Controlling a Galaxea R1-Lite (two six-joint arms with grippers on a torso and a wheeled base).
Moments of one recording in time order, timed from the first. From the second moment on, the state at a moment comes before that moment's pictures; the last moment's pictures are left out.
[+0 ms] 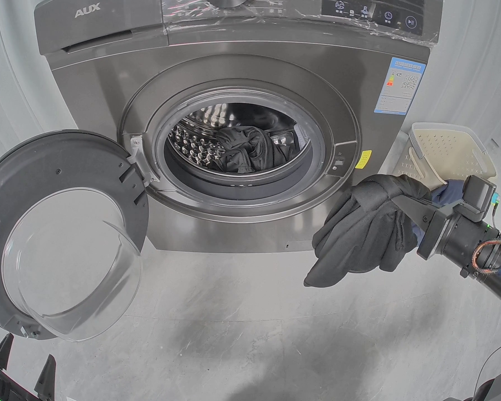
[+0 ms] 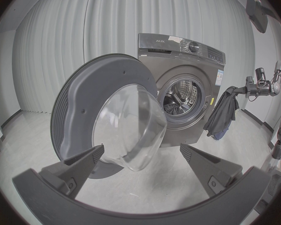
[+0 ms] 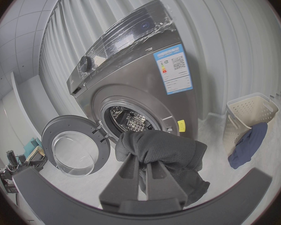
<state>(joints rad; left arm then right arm) 0.00 0.02 -0.02 0.01 0.00 -0.02 0.60 1.35 -0.48 -0.89 -0.09 0.20</state>
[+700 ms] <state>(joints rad) 0.00 0.02 -0.02 0.00 0.00 0.01 0.73 1.41 -0.53 -0.94 -0.10 0.28</state>
